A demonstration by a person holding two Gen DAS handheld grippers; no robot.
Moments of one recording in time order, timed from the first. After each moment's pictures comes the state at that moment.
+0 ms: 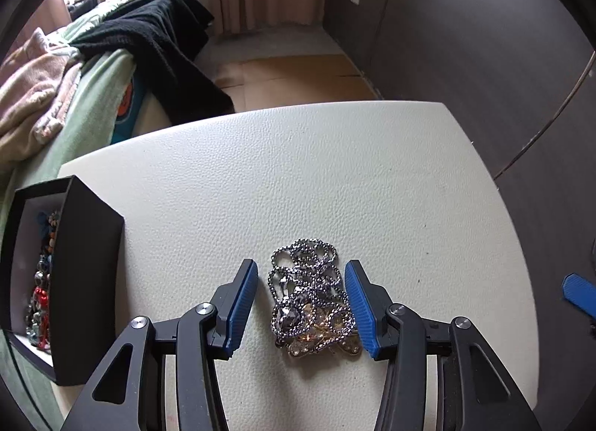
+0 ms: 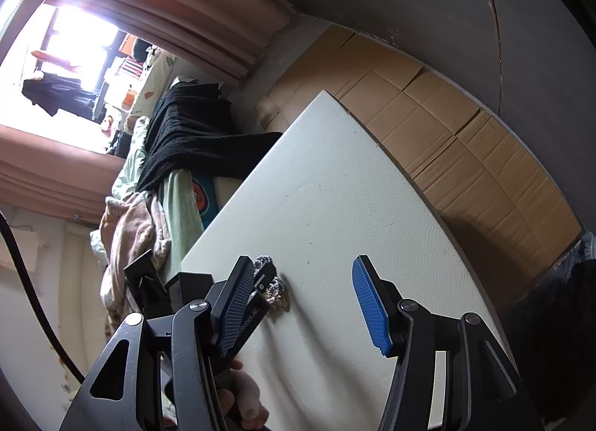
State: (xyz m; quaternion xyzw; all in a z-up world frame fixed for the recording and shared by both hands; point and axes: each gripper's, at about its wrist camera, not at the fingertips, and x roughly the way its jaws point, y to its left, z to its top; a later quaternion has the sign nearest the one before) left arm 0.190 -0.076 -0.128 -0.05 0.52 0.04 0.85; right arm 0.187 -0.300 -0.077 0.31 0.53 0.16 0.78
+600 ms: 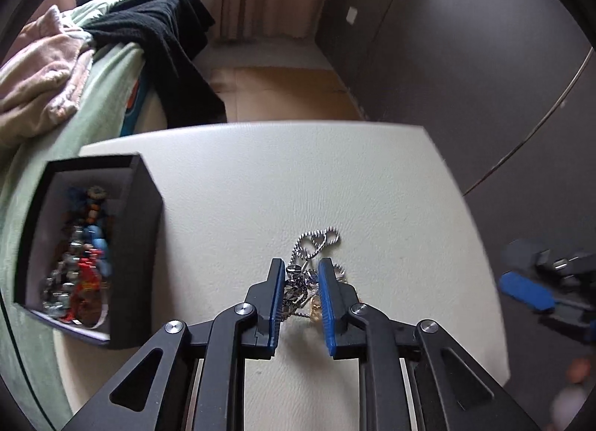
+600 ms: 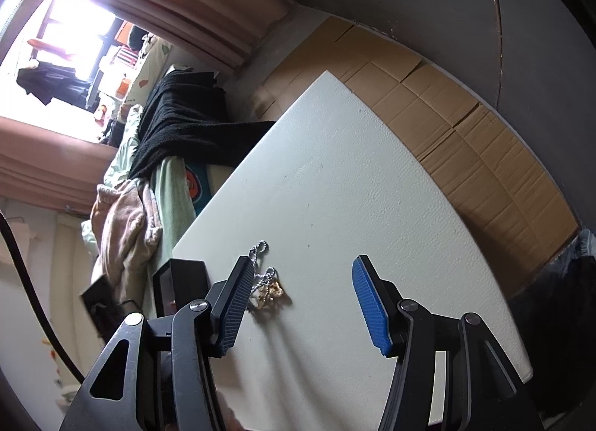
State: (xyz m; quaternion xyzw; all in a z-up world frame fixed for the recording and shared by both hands) left arm 0.148 -0.041 -0.089 -0.12 0.49 0.00 0.86; right arm 0.181 -0.282 -0.084 0.29 0.54 0.15 0.77
